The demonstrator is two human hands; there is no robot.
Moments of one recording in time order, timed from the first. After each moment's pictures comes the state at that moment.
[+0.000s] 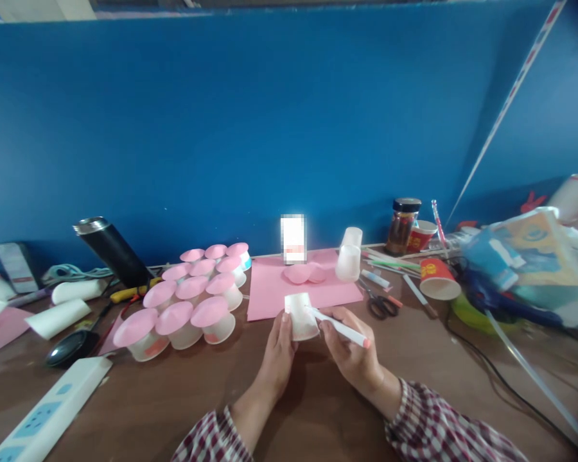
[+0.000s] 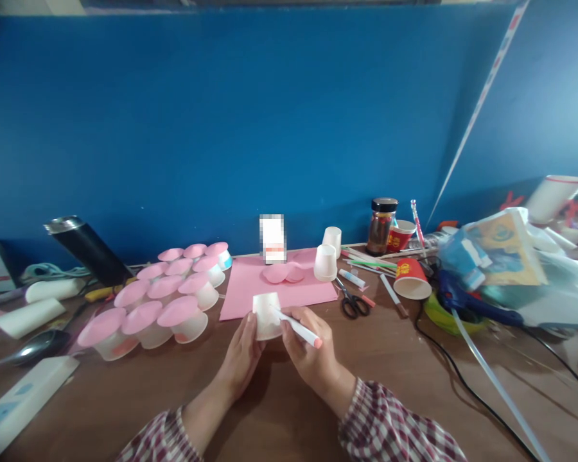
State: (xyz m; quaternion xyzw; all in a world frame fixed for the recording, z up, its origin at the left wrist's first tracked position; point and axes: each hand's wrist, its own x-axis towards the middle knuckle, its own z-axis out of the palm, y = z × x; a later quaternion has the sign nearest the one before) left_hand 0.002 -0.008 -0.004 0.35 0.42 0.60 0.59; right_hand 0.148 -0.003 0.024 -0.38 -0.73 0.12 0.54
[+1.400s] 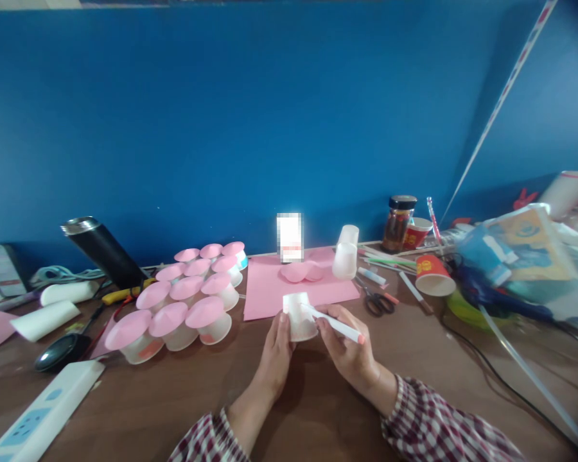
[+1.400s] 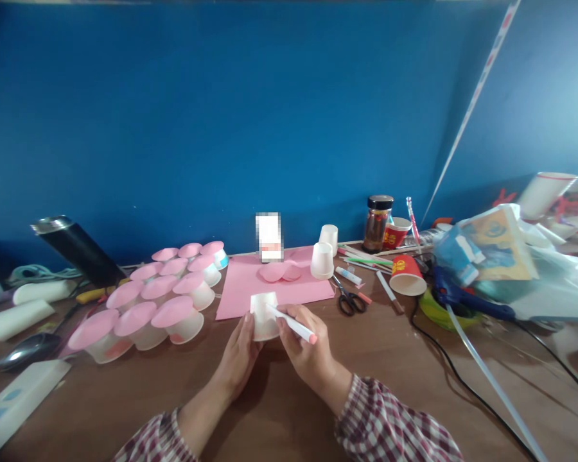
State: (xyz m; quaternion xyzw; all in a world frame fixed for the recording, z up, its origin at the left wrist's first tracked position) left_hand 0.001 -0.009 -0.002 0.37 0.49 0.57 0.55; right_hand 0.148 0.000 0.016 -0.38 -0.73 0.14 0.55
